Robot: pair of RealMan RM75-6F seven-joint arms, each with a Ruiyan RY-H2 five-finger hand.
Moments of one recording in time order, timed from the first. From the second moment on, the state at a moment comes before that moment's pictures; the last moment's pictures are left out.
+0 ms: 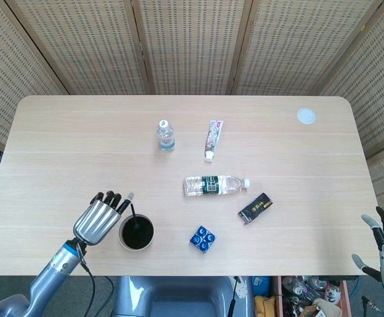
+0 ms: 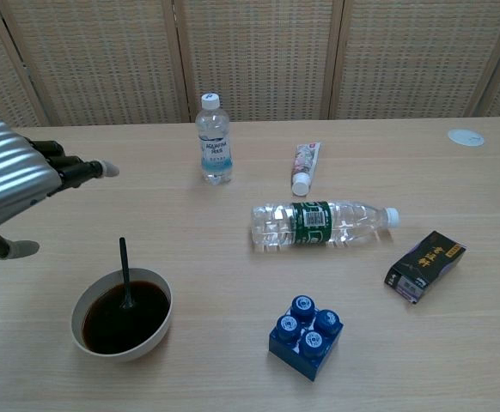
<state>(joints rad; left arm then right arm) -0.43 -1.42 0.01 -1.65 1.62 1.27 1.00 -0.09 -1.16 0.04 -1.56 -1.57 1.65 -0.03</state>
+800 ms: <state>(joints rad) -0.09 -1.27 0.09 -1.73 1.60 1.64 0.35 -0.05 -1.16 0.04 -1.60 -1.62 1.63 -0.07</state>
